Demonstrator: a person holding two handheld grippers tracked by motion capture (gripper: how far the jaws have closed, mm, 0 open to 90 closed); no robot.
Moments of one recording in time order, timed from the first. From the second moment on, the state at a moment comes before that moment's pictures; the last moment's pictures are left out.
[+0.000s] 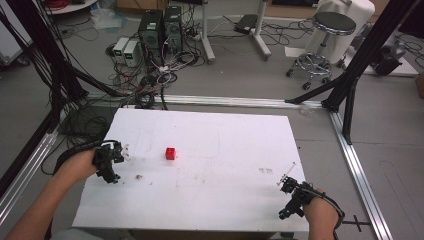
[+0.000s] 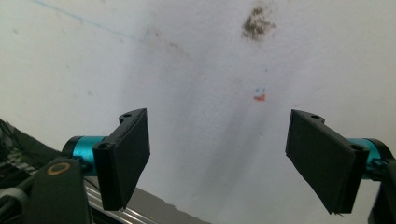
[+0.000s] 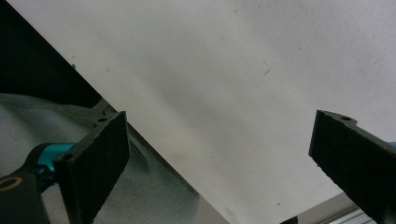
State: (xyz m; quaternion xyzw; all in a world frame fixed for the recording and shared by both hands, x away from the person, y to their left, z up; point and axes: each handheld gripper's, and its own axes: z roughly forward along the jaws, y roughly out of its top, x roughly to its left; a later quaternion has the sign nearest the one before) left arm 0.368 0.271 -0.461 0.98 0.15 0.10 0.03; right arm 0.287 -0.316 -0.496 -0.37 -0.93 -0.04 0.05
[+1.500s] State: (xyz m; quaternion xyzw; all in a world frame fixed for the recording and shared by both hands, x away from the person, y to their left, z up) left arm 0.457 0.163 -0.464 1.00 -0.01 0.05 0.01; right arm 0.286 -0.318 -0.504 -0.38 -0.92 -0.05 0.05
